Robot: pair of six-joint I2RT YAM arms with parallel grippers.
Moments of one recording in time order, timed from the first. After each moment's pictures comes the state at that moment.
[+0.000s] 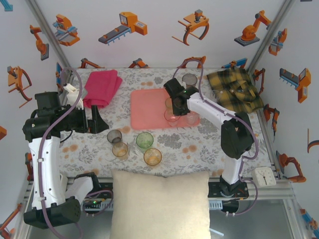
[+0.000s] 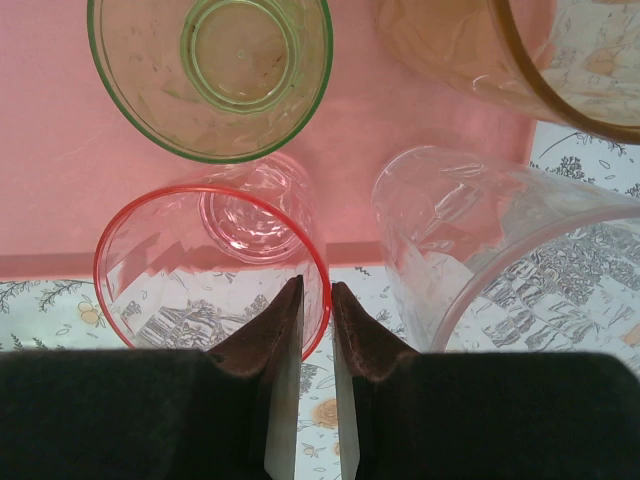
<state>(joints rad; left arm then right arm) 0.13 0.99 1.30 -1.23 0.61 0.17 0.64 1.86 1.54 -0.84 0.29 0.45</state>
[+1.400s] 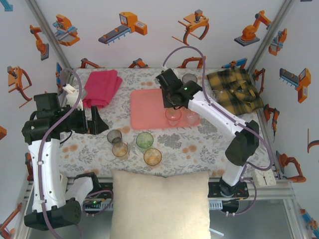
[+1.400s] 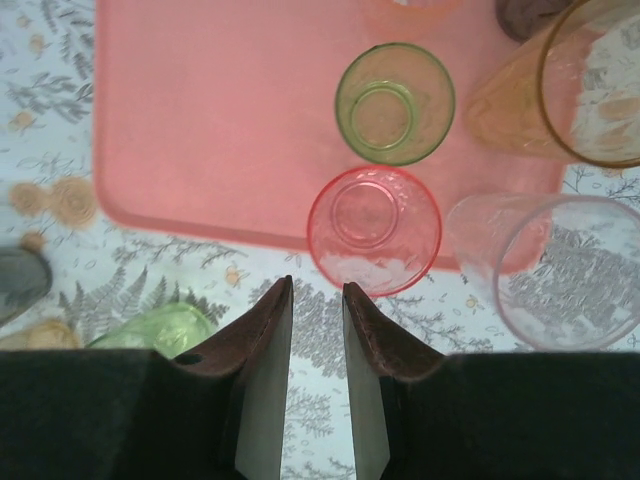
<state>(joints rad) 0.13 0.96 1.30 -1.23 0.62 0.17 0.78 1.76 1.75 -0.90 0.30 0.43</state>
